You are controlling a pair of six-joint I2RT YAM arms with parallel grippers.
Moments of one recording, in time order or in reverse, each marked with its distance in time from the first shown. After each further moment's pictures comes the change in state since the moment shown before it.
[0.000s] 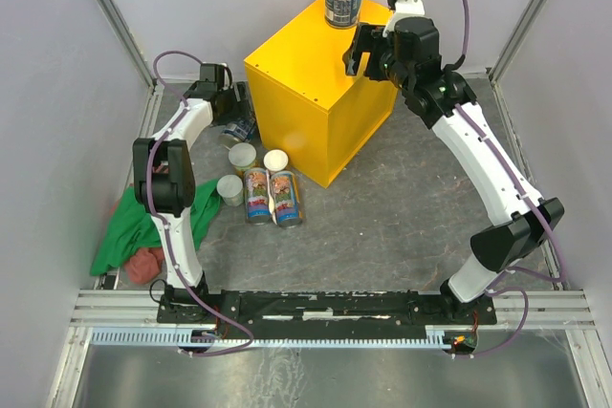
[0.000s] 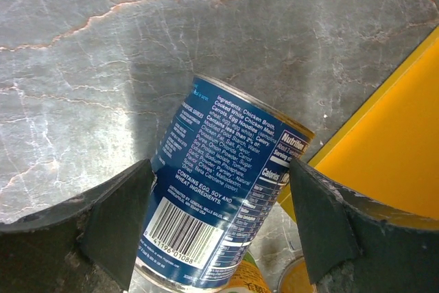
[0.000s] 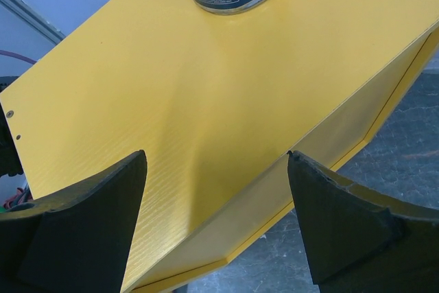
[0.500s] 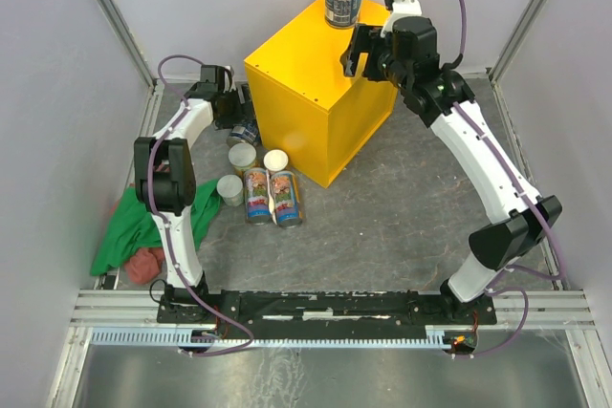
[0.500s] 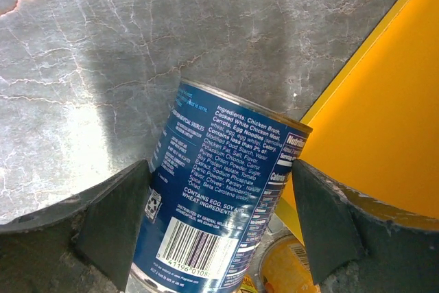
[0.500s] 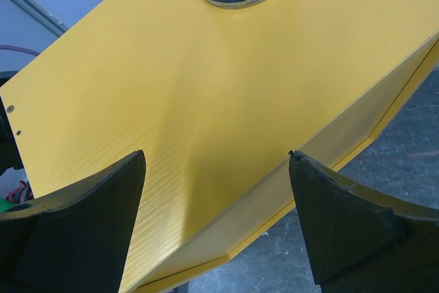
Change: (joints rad) left arm 0.002 0.016 0.004 -0.022 0.145 -0.010; right arm 0.000 0.009 0.005 -0.013 -0.026 0.001
